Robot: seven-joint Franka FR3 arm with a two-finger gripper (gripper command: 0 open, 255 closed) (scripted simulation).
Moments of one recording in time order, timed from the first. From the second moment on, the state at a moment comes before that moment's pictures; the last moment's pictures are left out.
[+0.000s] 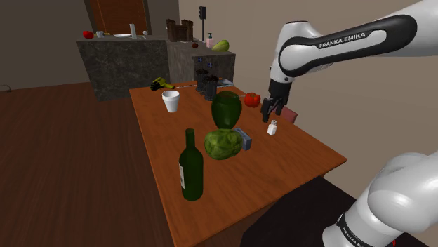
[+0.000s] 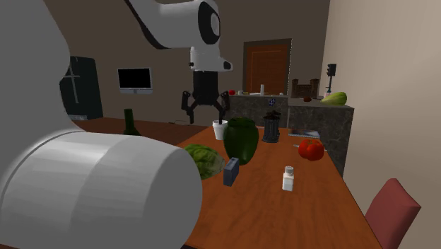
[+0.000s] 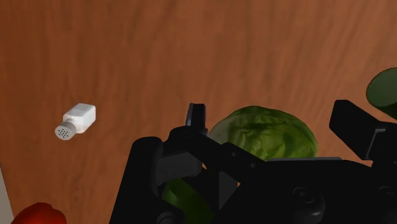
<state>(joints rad) -0.05 -0.42 -0.02 -2.42 0.00 2.00 -0.12</state>
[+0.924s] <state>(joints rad) -0.07 0.13 -0.06 -2.17 0.05 2.30 -0.16</state>
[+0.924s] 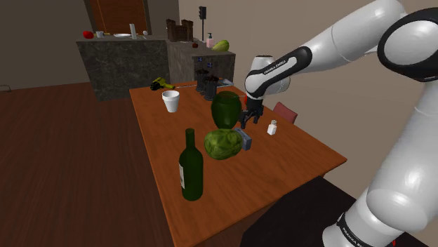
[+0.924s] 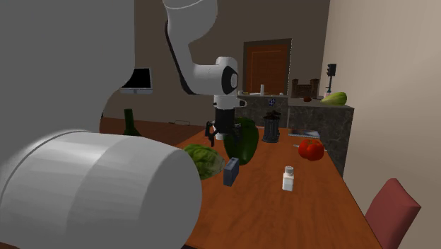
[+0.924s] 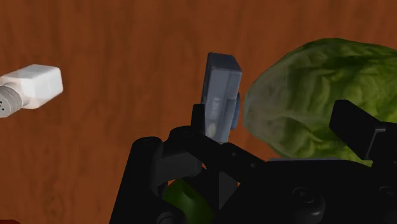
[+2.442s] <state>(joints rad) -0.12 0.58 -0.05 -1.83 0.12 2.44 -0.21</state>
